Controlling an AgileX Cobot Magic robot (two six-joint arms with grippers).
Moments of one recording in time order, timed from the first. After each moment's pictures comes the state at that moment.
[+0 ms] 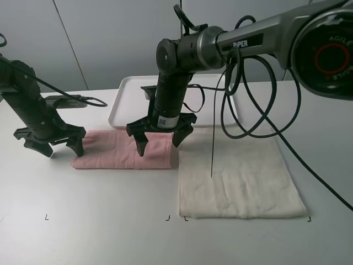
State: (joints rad) left arm -0.05 2.05 -1.13 -0.01 0.67 -0.04; right arm 0.69 2.35 -1.76 0.26 1.00 0.10
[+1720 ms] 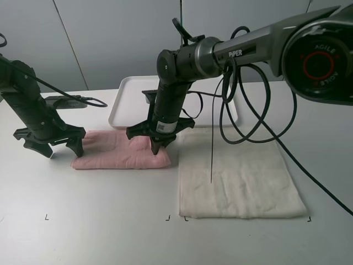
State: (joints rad) left arm -0.05 2.05 -1.13 0.00 0.68 -0.04; right arm 0.69 2.37 -1.75 0.28 0.92 0.10
